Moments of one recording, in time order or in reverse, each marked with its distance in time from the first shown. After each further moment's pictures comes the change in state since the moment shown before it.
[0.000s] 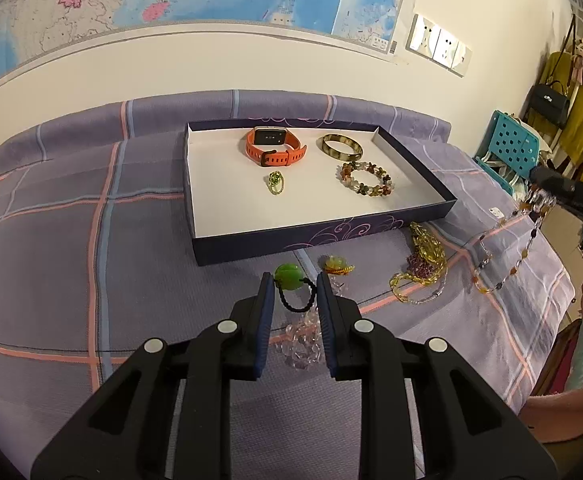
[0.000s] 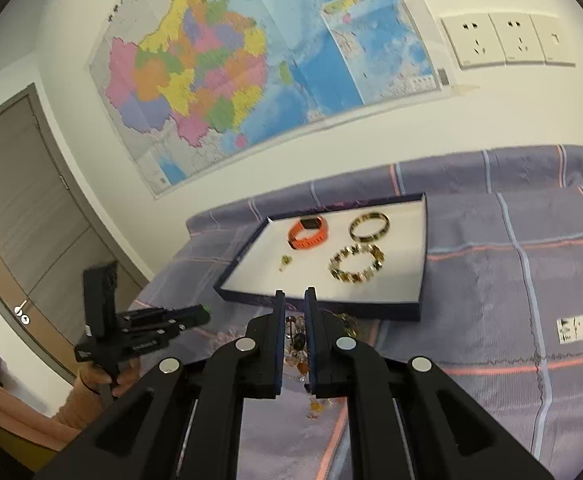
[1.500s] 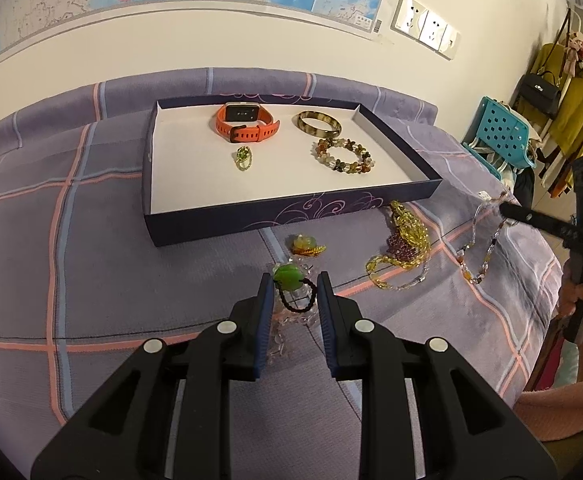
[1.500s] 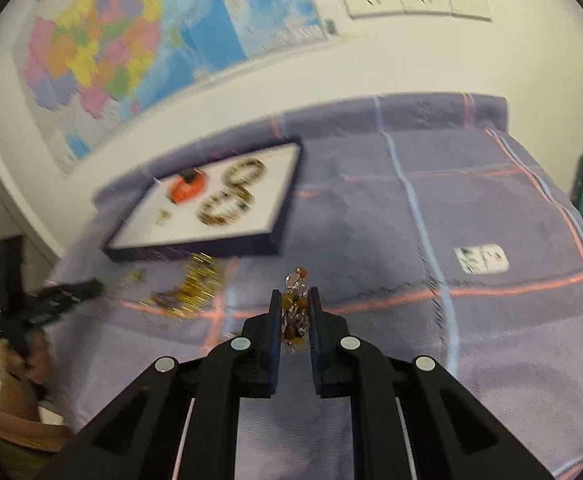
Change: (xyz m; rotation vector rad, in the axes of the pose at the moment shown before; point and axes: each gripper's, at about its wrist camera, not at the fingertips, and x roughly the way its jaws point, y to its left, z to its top) left arm 0.017 -0.017 -0.008 0.011 0.049 -0.055; right arm -0.008 -0.061 -0.034 0.046 0.079 -0.261
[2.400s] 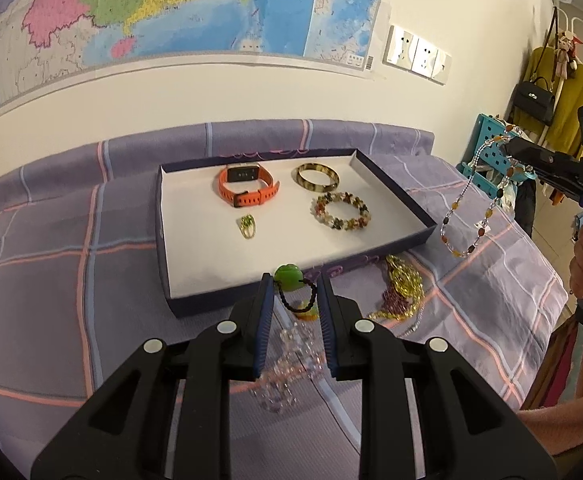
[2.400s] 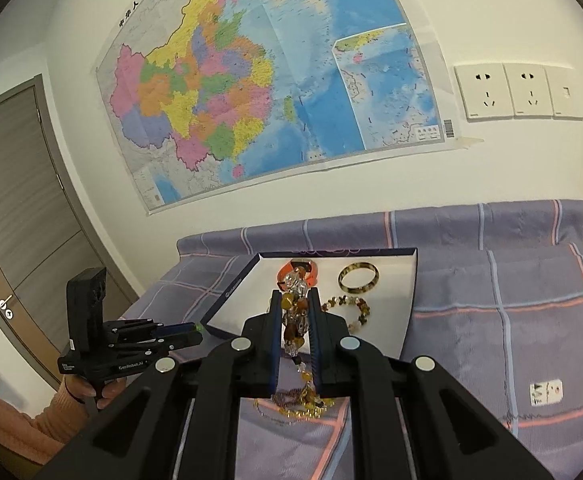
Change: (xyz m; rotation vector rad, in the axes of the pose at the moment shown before) left arm -0.020 -0.003 0.042 0.057 -0.095 0.029; right arm -0.014 0.068 0.073 -0.125 -0.156 0.216
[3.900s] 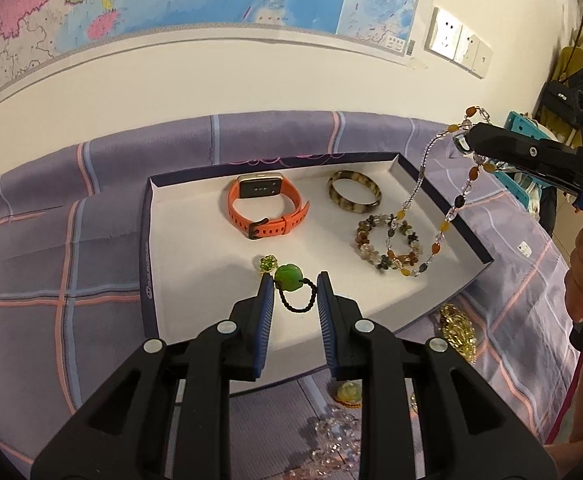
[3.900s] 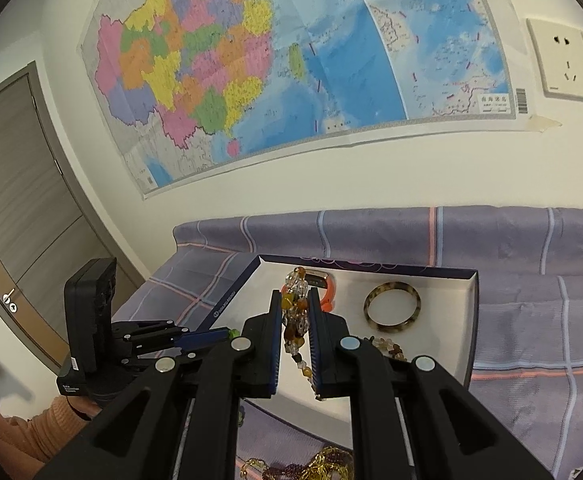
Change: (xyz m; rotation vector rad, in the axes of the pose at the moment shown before) left arm 0.075 0.023 0.043 -0.024 0.079 0.039; right arm 0.118 -0.008 0.033 -0.003 0.115 0.066
